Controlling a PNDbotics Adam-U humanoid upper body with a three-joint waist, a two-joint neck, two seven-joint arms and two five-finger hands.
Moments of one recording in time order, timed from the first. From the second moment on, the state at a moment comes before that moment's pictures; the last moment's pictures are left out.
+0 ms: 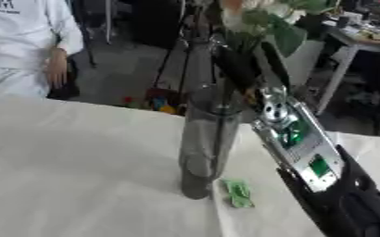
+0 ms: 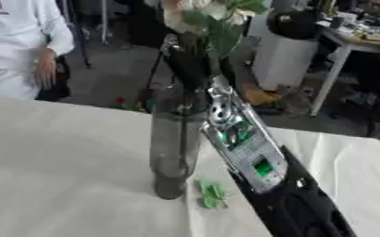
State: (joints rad) left arm -0.69 0.33 0.10 -1.99 -0.04 -0.25 0.61; right arm -0.96 -0.34 0.28 -1.68 0.12 0.65 -0.39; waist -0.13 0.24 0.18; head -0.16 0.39
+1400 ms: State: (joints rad) left arm -0.69 0.33 0.10 -1.99 -0.04 -0.25 0.61; right arm -0.92 -0.36 0.29 -1.70 0.21 0.64 -0.18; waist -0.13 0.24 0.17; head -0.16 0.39
